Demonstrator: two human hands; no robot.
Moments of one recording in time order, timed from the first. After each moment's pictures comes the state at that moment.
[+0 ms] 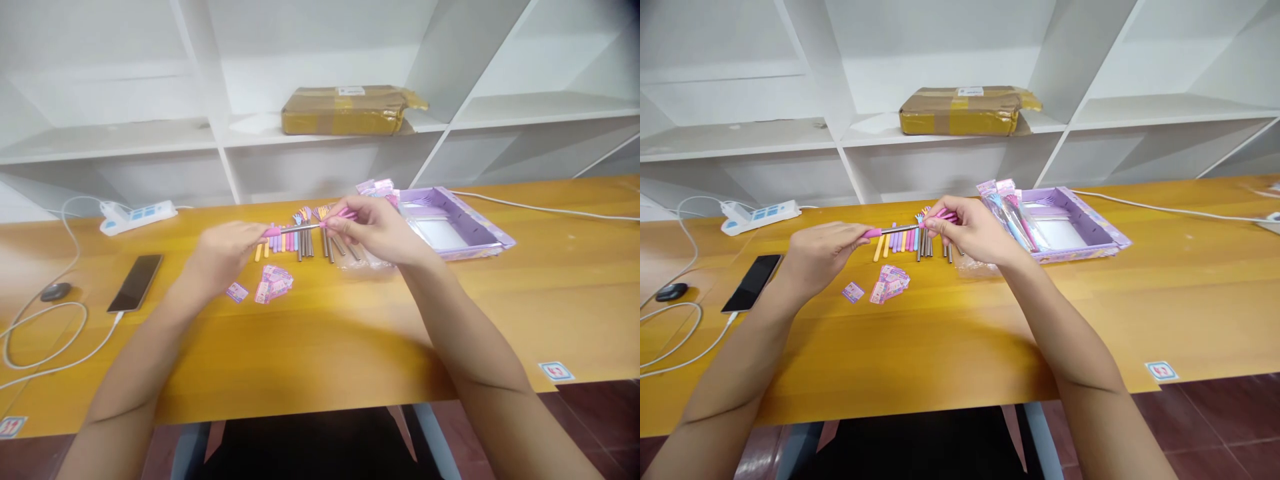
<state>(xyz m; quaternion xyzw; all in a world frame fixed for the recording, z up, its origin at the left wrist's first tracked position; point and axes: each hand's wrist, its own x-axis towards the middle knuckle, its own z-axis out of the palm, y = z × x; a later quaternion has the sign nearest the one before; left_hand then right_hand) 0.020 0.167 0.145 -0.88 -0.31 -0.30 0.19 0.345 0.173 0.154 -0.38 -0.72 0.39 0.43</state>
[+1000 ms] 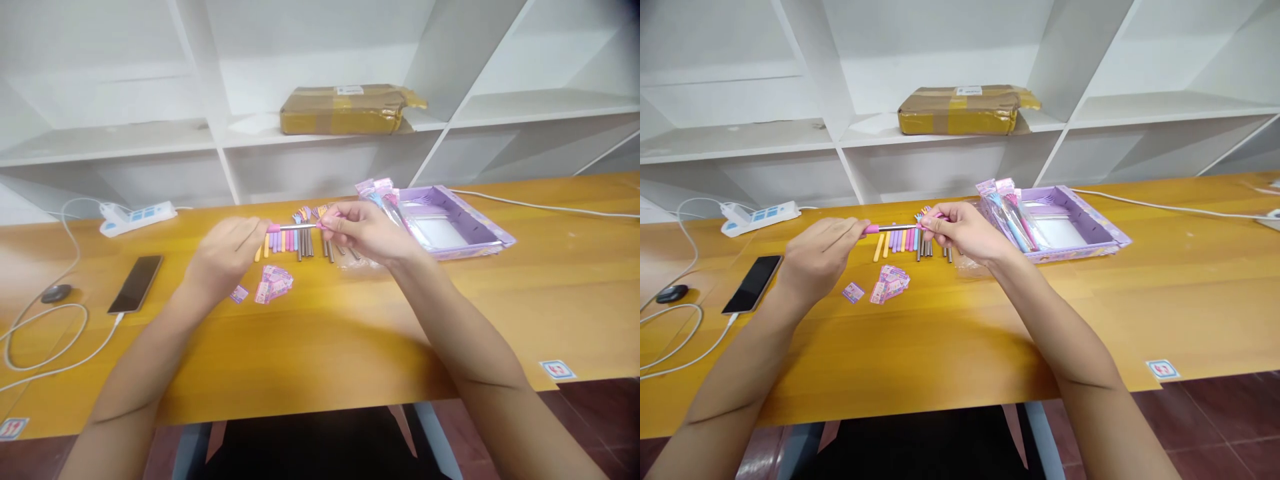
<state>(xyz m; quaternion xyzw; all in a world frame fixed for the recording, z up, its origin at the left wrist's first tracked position) 0.025 0.159 0.142 -0.86 -0.28 -0.32 0.27 0.336 0.183 0.143 -0.36 -0.64 0.53 0.42</state>
